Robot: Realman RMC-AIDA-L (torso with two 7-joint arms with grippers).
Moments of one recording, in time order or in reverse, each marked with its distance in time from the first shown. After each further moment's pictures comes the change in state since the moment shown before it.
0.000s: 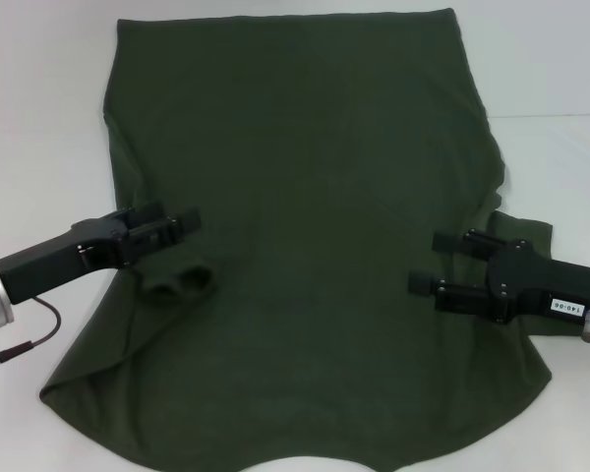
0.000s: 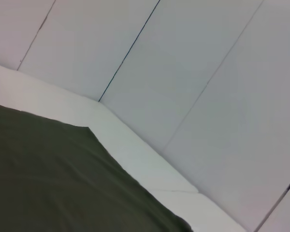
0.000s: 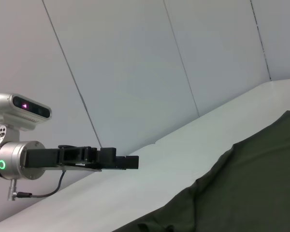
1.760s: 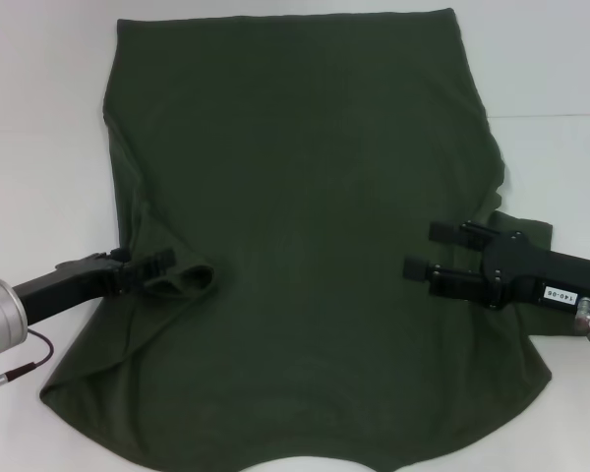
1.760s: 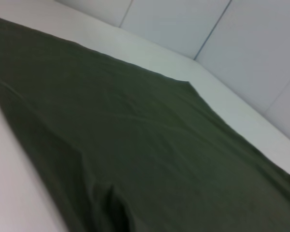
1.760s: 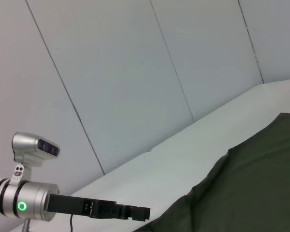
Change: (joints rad) left arm 0.001 -0.004 0.065 -0.086 0.067 -0.364 0.000; right arm 0.013 0.004 0.001 0.014 0.022 0.022 0.040
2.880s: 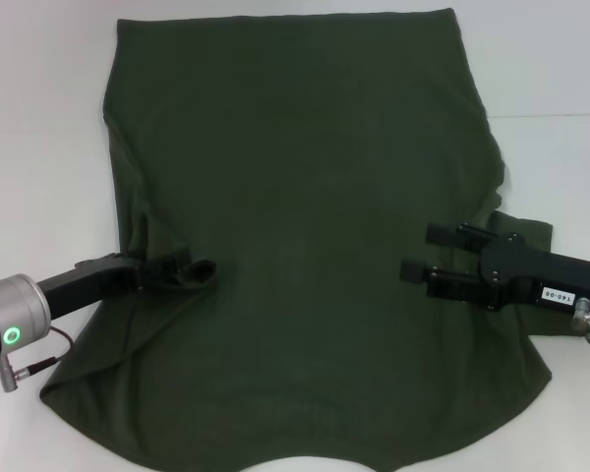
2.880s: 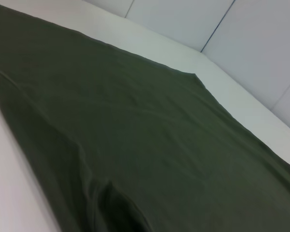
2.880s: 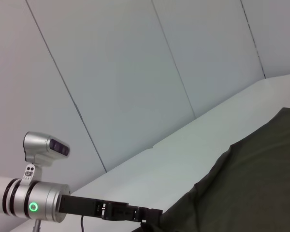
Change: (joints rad) left arm -0.039 0.001 0.016 -0.059 -0.003 -0.063 0.003; right arm 0.003 -0.001 -0.009 0.000 -0.004 0.004 0.017
